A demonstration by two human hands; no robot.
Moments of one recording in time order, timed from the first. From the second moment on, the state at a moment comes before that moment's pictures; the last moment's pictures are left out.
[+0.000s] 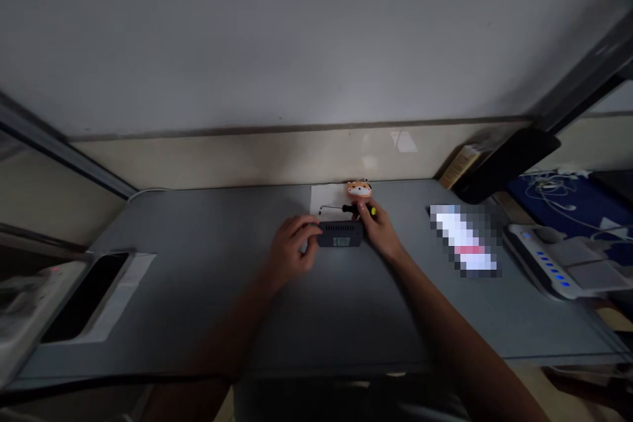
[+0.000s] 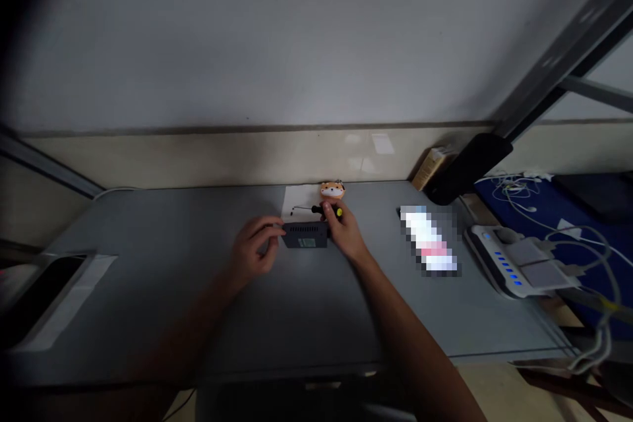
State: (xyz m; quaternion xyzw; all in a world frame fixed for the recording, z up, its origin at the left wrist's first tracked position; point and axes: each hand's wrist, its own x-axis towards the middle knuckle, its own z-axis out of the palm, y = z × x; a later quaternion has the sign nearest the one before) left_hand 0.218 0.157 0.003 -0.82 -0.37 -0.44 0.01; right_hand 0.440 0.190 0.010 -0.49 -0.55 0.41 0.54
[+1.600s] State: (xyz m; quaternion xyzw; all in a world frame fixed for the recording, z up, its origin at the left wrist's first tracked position) left_hand 0.246 0.151 0.006 -0.86 -0.33 -0.35 0.15; right_hand 0.478 0.194 0.031 -0.39 -0.31 0.50 0.71
